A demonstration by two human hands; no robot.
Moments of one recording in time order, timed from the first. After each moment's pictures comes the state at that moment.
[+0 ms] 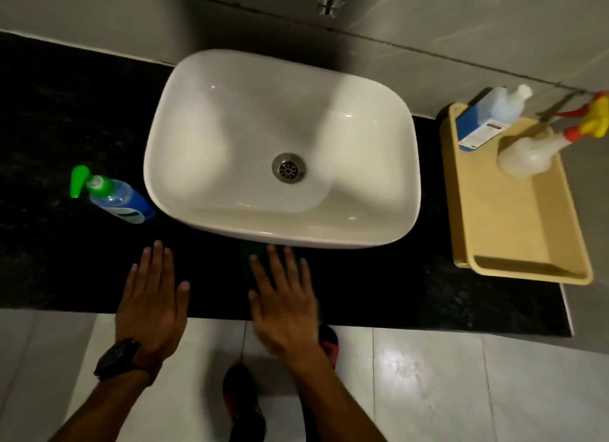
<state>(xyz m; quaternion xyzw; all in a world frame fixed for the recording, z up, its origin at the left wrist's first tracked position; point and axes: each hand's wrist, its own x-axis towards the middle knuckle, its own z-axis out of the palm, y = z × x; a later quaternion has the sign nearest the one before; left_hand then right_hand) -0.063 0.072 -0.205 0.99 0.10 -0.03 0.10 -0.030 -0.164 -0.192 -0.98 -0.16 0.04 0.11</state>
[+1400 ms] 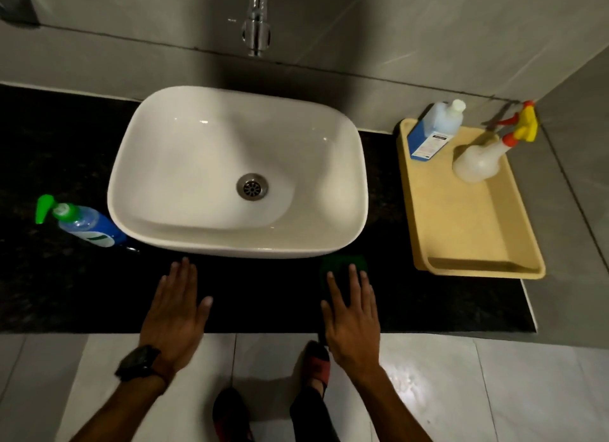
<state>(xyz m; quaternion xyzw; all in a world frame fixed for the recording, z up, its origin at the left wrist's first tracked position) -0.043 -0.013 -0.169 0.99 0.04 -0.08 0.15 -0.039 -0.347 -0.178 -1.00 -0.01 0.04 0.08</state>
